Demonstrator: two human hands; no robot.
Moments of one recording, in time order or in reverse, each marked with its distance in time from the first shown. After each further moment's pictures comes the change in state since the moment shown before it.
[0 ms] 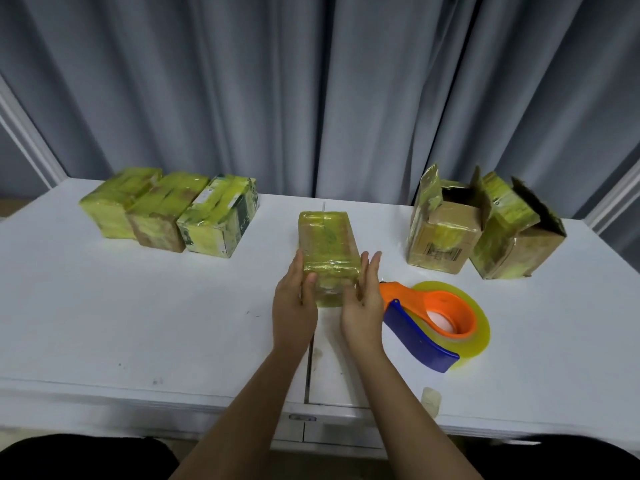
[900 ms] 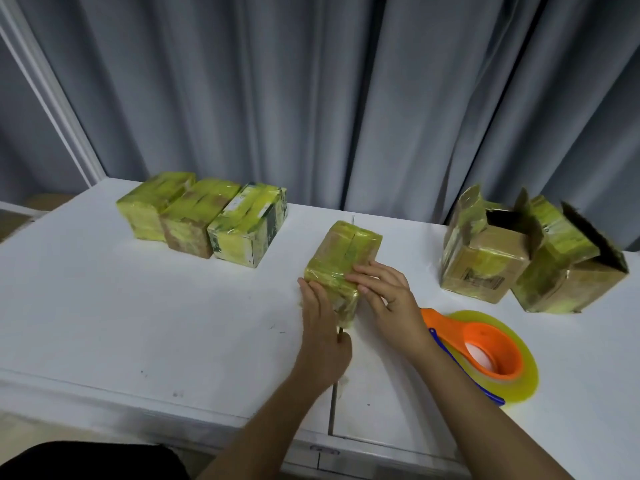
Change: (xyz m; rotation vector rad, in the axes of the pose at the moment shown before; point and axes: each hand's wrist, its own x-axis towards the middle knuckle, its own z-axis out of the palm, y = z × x) left_hand -0.011 -0.016 -0.004 0.111 -0.211 0.002; right_hand 0.055 -0.001 -0.013 -0.591 -0.428 -0.454
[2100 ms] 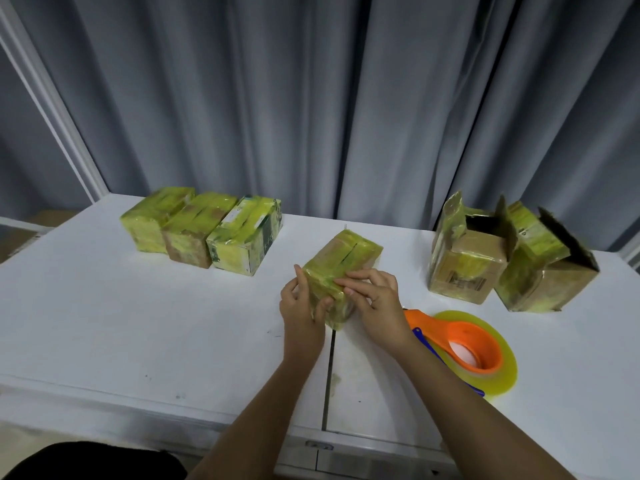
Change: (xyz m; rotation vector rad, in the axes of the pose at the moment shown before) left_hand 0.028 -0.009 -0.003 -0.071 0.250 -0.082; right_hand -0.001 -0.015 -0.002 0.036 -0.030 0.137
